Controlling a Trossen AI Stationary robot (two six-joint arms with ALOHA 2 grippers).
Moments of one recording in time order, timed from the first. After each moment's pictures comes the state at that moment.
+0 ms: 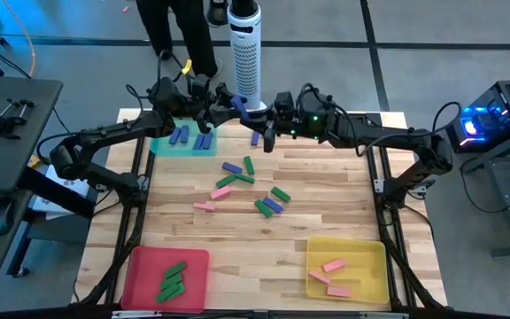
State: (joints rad) left arm 0.59 1.37 0.99 0.72 0.69 -0.59; right arm -0.21 1.55 1.43 0.09 -0.01 0.29
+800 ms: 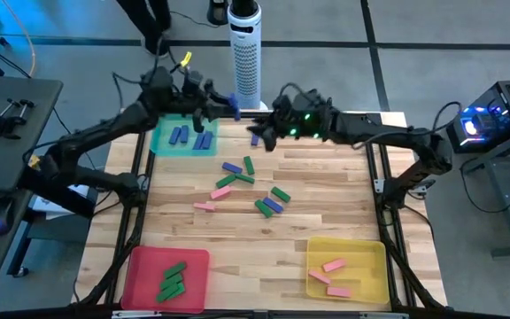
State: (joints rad) left arm 0.62 1.24 1.10 0.19 0.65 -0.36; right arm -0.25 1.55 1.42 -0.14 -0.03 0.41
